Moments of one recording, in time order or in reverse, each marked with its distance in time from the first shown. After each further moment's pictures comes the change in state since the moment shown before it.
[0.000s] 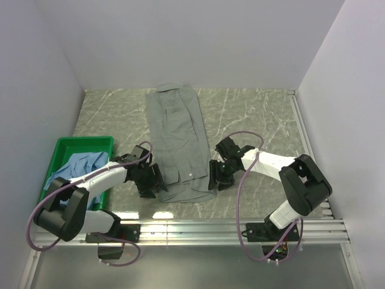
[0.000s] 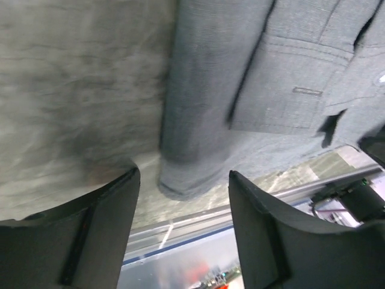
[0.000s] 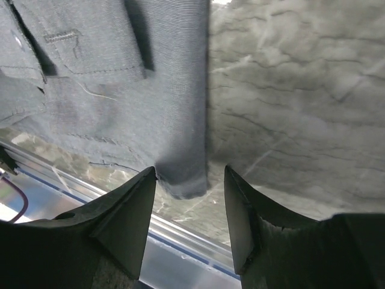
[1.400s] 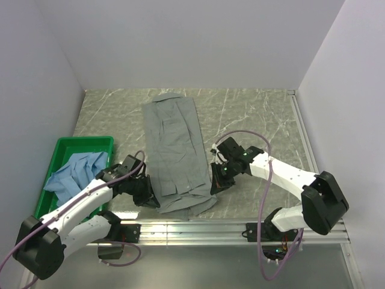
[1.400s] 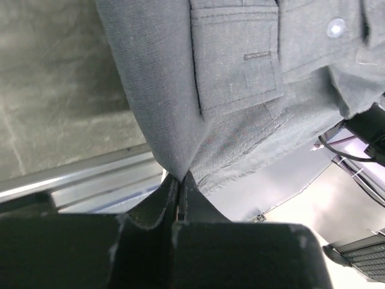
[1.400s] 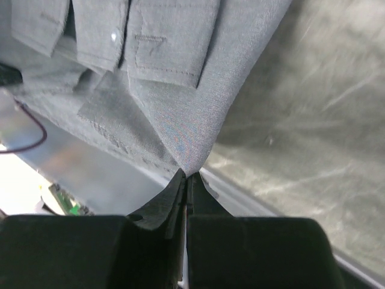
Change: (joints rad) left arm -0.072 -0.348 -0.054 -0.232 0.121 0.005; right arm 0.069 -0.192 0.039 -0.153 -0.105 -0.065
